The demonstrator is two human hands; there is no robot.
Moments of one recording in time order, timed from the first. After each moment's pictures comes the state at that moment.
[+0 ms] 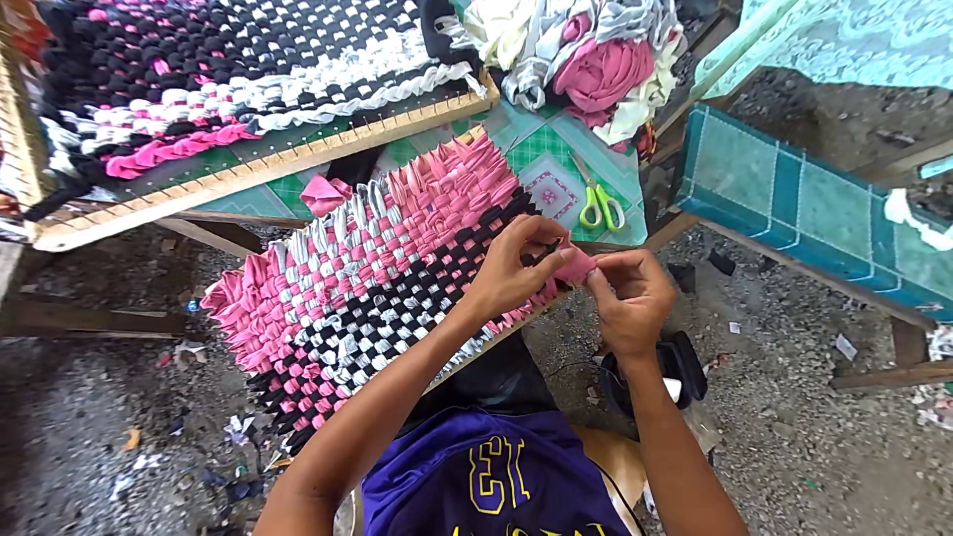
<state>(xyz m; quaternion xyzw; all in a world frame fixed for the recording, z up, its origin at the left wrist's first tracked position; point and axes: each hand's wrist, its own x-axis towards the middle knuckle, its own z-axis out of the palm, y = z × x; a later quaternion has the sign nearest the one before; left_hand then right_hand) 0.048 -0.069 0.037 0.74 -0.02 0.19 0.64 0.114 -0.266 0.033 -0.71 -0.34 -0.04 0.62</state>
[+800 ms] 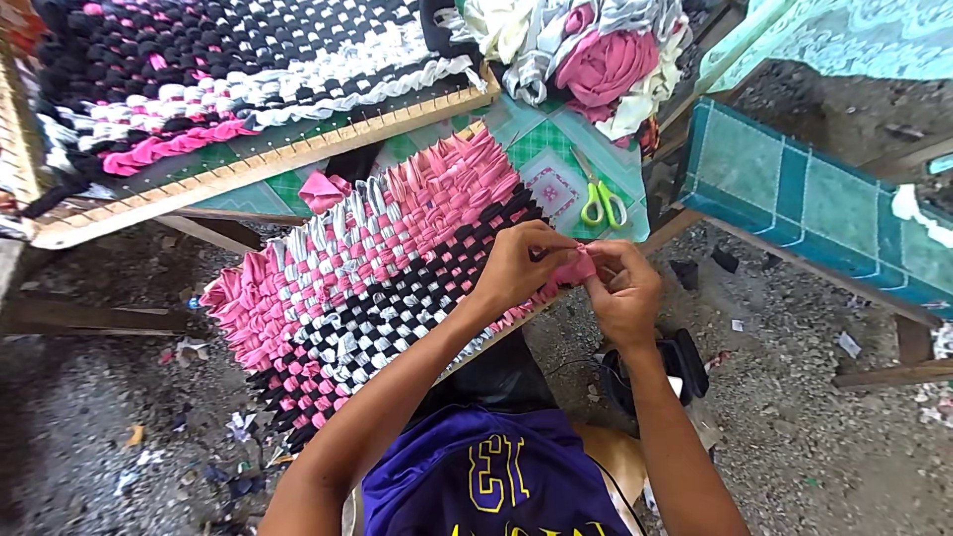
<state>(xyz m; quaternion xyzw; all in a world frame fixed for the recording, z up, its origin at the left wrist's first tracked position) 0.056 -0.075 0.031 0.79 -0.03 0.23 0.56 0.129 -0.265 0.024 -0.72 -0.39 0.00 0.57</state>
